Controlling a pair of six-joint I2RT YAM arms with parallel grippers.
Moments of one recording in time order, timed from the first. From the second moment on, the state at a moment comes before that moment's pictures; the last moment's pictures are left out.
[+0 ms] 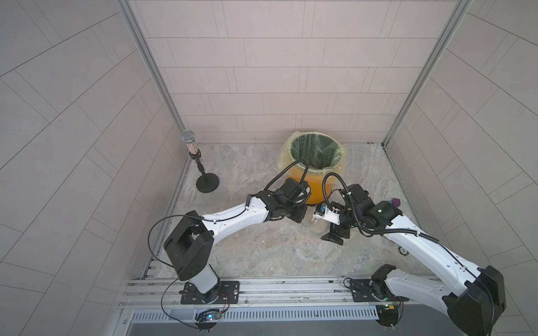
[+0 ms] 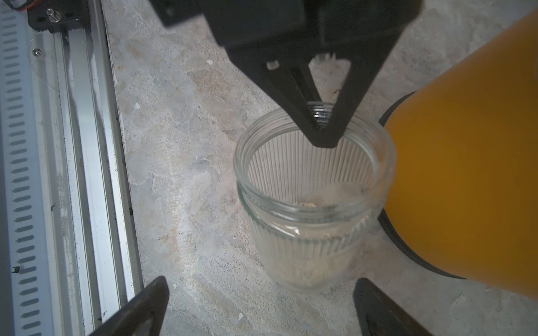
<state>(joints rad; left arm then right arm) -0.86 1.59 1.15 -0.43 0.18 -0.33 0.51 1.08 0.86 -0.82 -0.38 -0.68</state>
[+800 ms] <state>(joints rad) -0.83 1.51 1.07 -0.24 0.25 -0.43 0.50 1.12 0.81 -0.53 -0.31 -0.68</state>
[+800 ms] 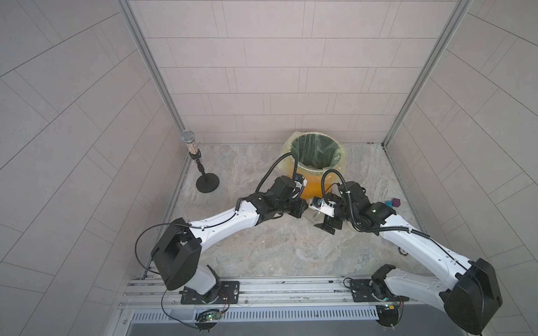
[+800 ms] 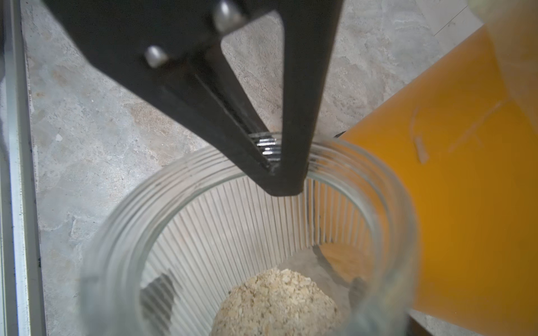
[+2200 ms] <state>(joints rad) -0.80 1.49 1.07 -0.21 0.31 -0.47 0.44 1.09 0.81 -0.53 -0.36 -0.81</state>
